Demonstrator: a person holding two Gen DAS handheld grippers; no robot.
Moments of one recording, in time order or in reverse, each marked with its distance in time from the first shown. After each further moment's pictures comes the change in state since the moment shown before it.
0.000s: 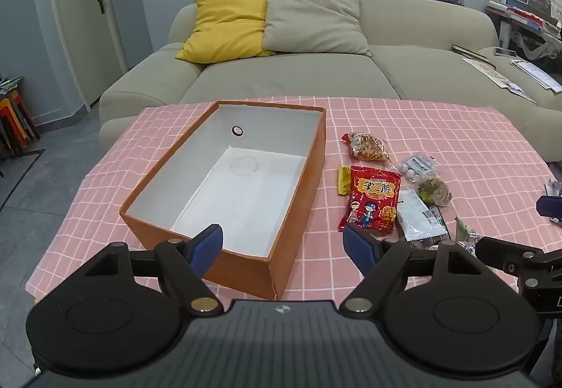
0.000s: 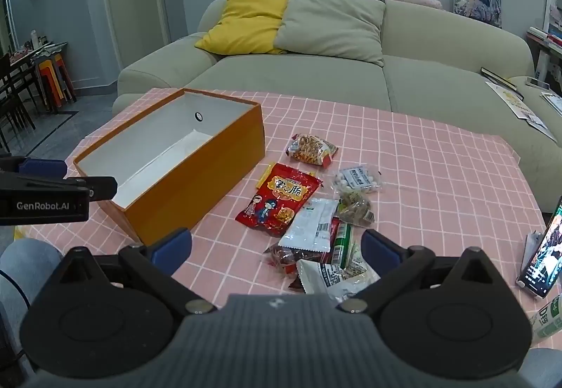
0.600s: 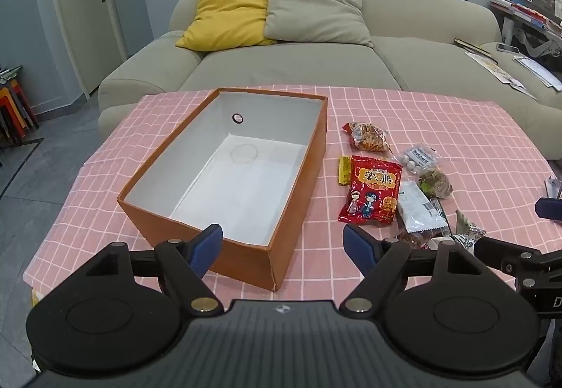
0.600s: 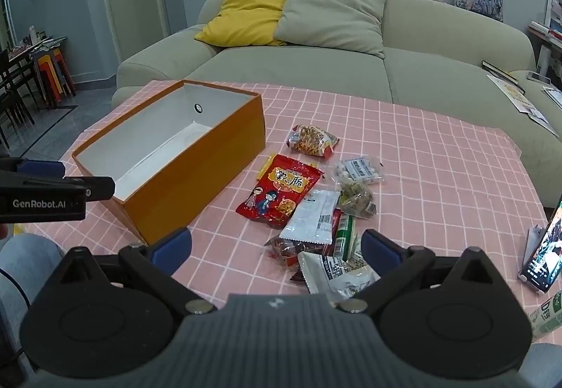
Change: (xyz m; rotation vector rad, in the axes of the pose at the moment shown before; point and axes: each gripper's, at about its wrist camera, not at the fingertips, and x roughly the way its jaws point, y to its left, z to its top) left arm 0.007 0.000 0.002 -0.007 0.044 0.017; right arm 0.004 0.001 -0.009 0.011 0.011 -0.002
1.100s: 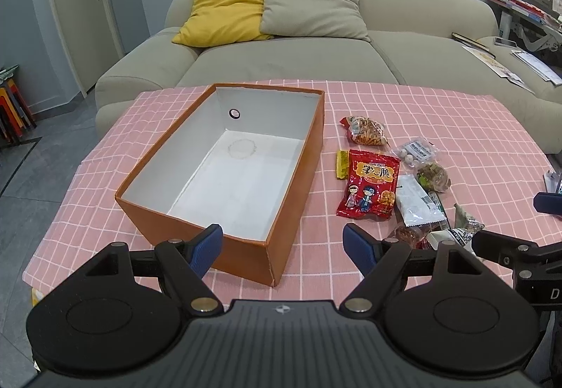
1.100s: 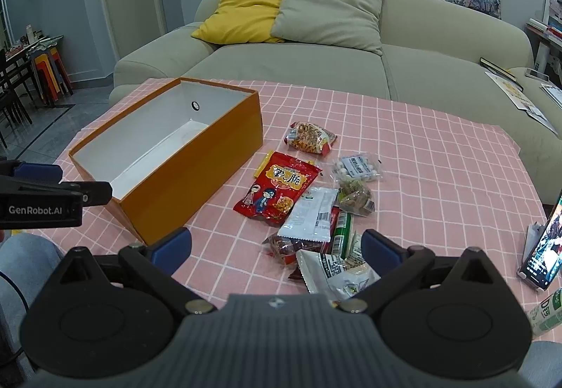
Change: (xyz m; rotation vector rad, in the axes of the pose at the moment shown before) left arm 0.000 -0.002 -0.001 0.010 0.015 -0.006; right arm 0.001 -0.002 0.008 0.007 0.022 -0.005
